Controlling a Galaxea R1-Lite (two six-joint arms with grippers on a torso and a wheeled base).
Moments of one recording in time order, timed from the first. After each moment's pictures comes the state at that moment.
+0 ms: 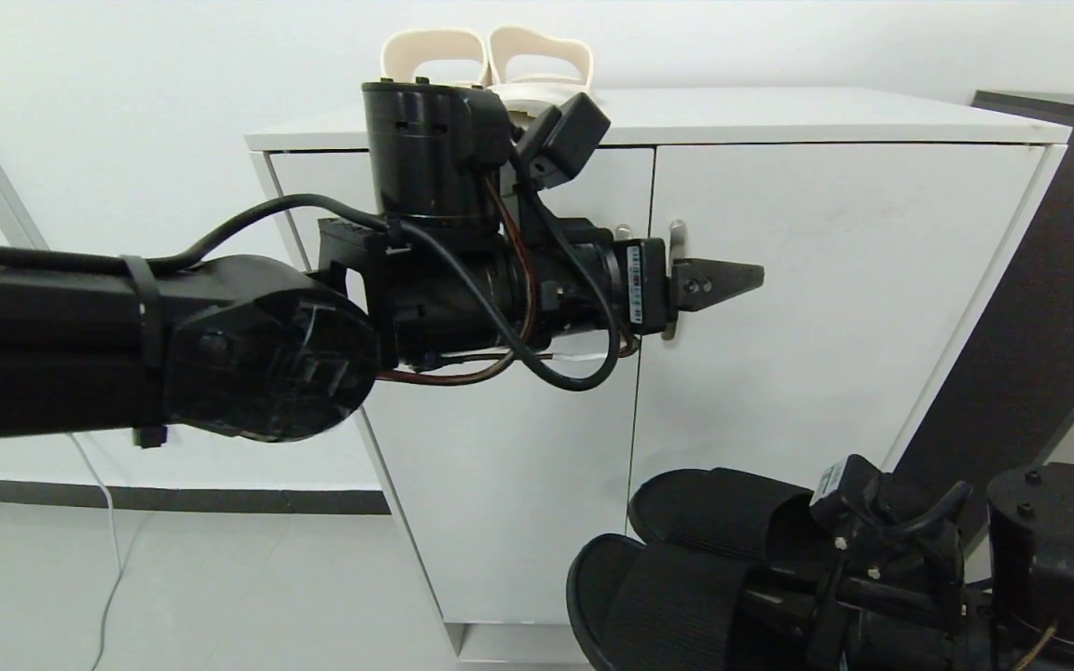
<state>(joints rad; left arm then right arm) -0.71 1.83 -1.42 -0.36 -0.36 -0.24 0.79 1.51 -0.37 -0.80 0.11 -0.05</state>
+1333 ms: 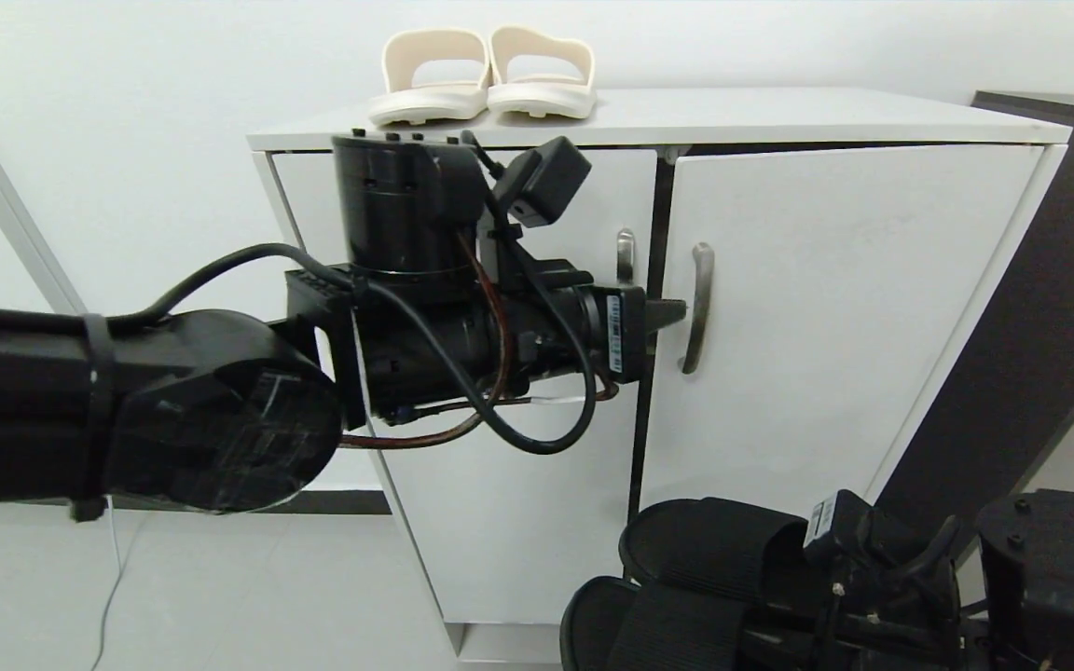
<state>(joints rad) -0.71 1.75 -1.22 -0.46 -0.32 -0.22 0.81 1.52 -0.33 -0.81 0.15 -0.06</state>
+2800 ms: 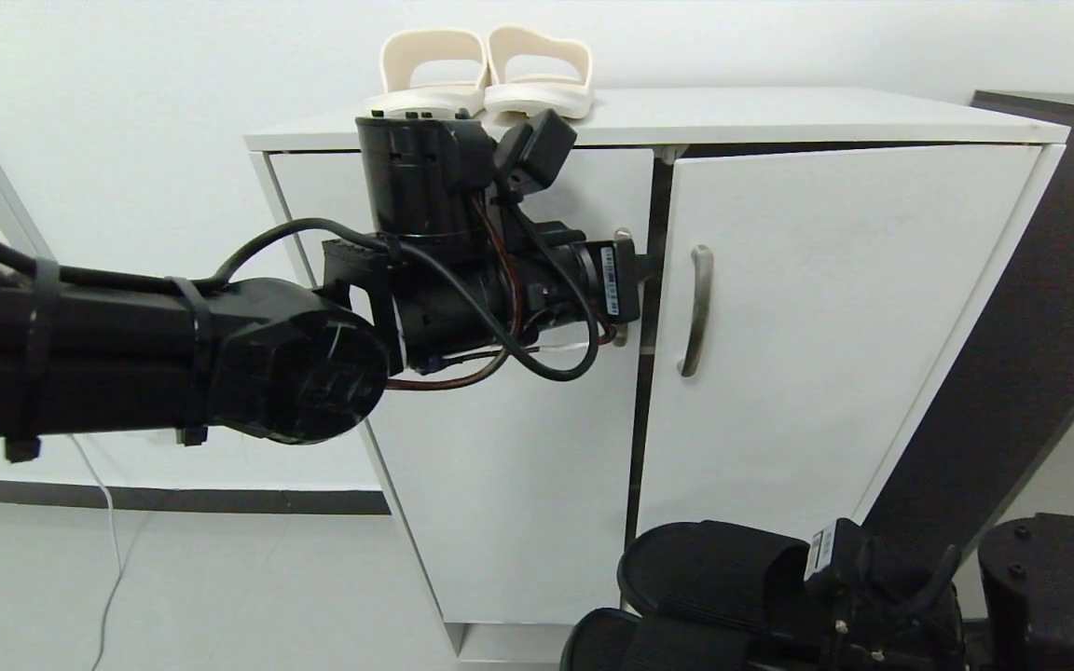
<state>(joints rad) -0.65 1.85 -1.37 -0.47 -0.29 -0.23 0.84 1.52 -0.29 -0.82 0.16 -0.07</state>
